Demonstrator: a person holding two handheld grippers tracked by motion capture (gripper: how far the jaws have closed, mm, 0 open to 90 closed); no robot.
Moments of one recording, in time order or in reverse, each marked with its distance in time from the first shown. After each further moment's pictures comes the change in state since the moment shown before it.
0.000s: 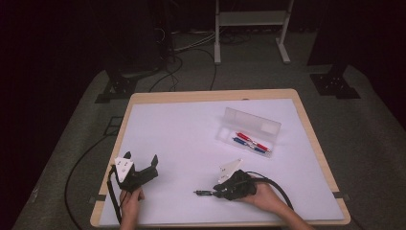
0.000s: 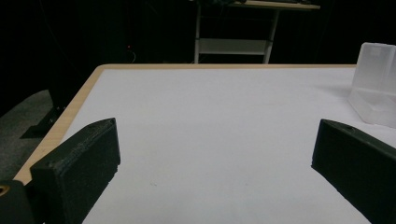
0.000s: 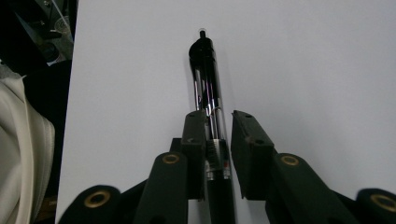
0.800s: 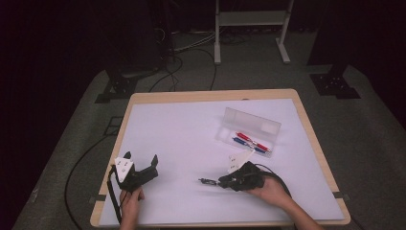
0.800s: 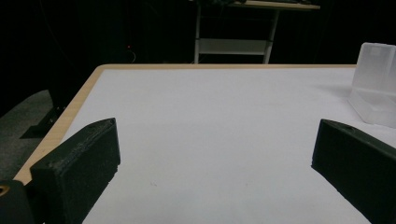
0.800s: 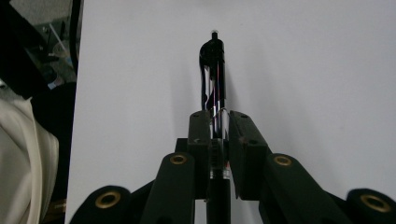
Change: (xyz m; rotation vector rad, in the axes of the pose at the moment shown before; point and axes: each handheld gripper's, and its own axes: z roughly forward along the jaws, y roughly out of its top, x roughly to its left) left arm 0.000 0.000 0.000 0.000 -0.001 0.000; right arm -0.014 0.000 -0.035 -0.079 -0.026 0.041
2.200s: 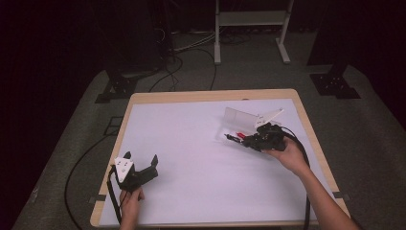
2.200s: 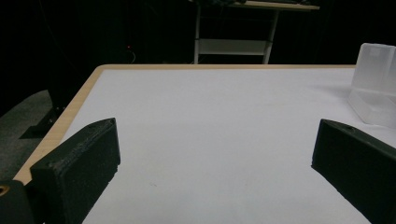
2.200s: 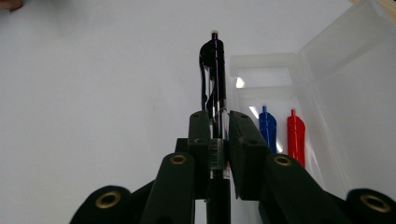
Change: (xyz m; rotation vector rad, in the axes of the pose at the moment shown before) left arm 0.000 0.000 0.000 -0.001 -0.002 -0.002; right arm -0.104 -0.006 -0.071 -0.031 -0.206 0.181
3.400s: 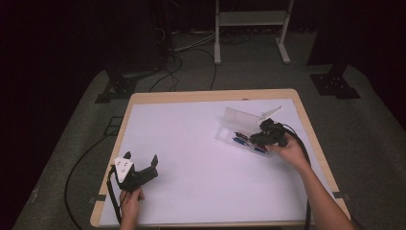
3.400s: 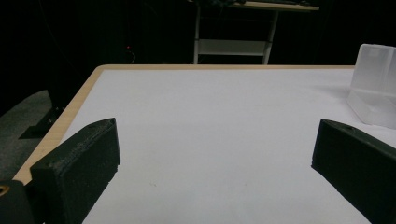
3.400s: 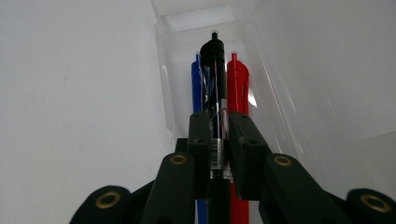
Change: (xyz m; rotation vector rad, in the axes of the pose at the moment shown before) left arm 0.000 0.000 0.000 -0.002 0.000 -0.001; right arm -0.047 -0.026 0.026 0.111 -0.070 0.124
